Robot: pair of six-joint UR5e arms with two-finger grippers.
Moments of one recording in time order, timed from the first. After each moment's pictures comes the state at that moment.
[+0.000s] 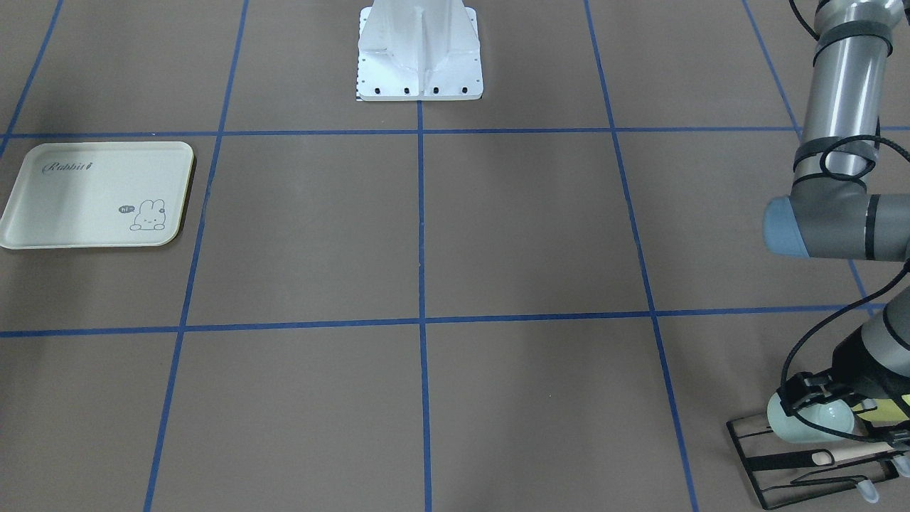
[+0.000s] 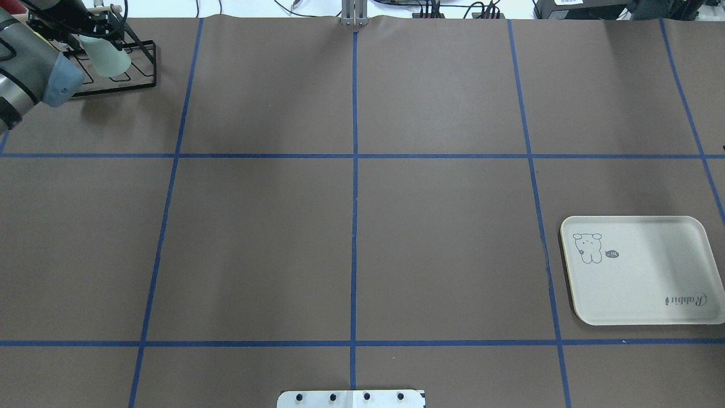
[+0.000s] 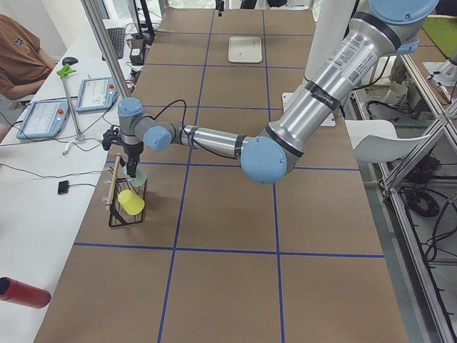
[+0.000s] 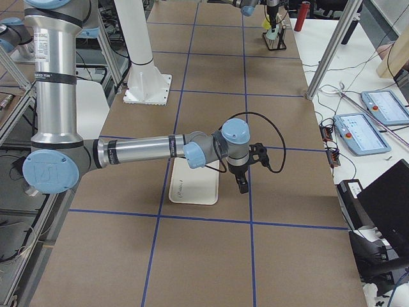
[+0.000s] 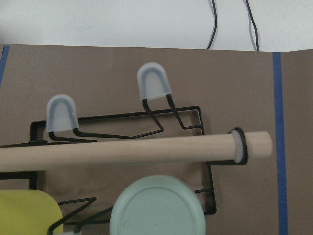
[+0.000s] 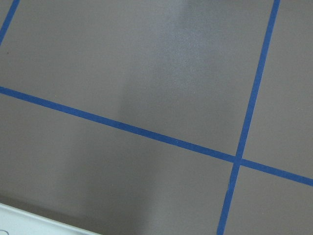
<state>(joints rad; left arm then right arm) -1.19 -2.23 -1.05 -1.97 -2.09 -0.69 1.38 -1.61 1.73 -1.30 2.28 0.12</state>
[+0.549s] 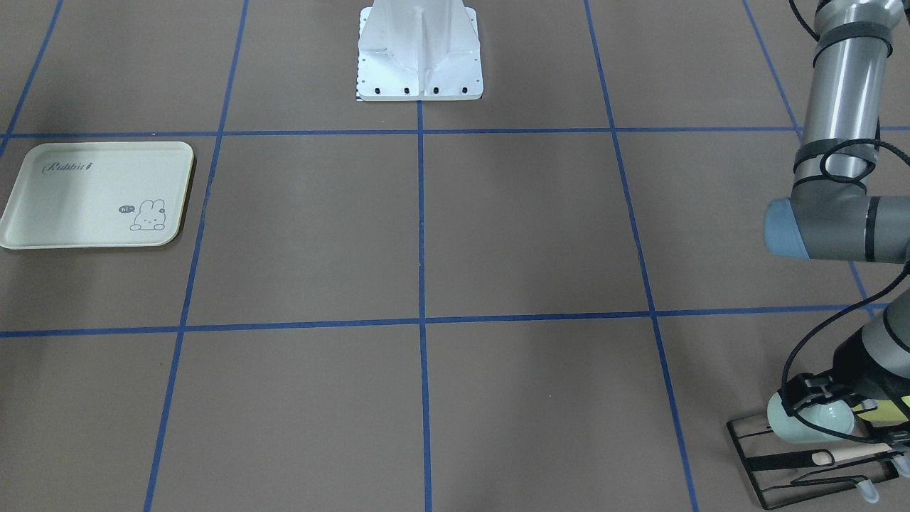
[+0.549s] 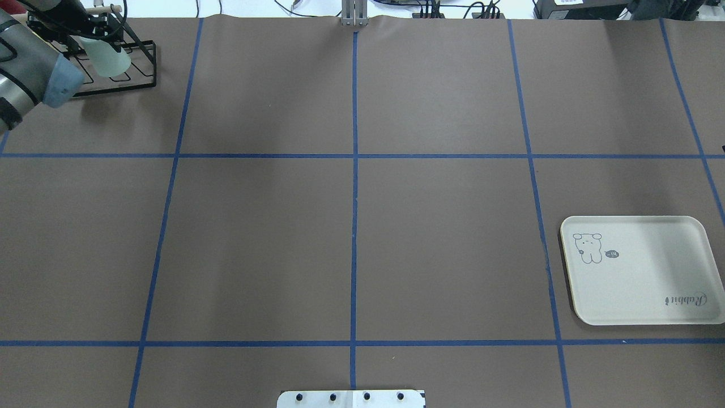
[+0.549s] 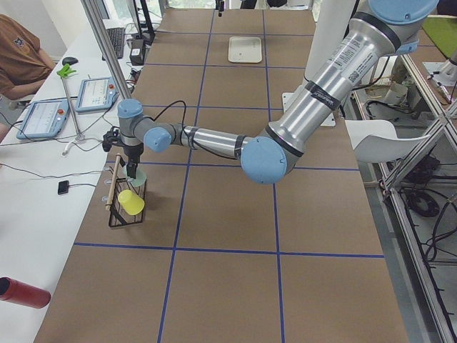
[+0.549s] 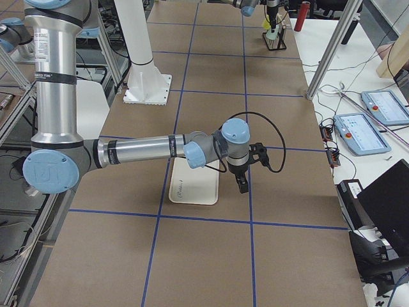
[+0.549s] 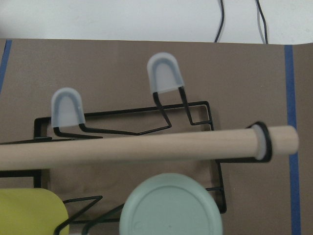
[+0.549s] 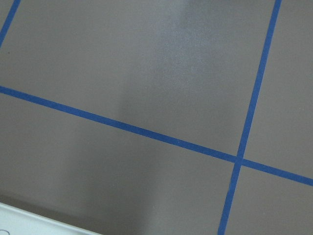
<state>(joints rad) -1.19 -2.24 -1.04 -1.97 -2.08 -0.68 1.38 -1.61 1.73 -1.30 2.28 0.12</state>
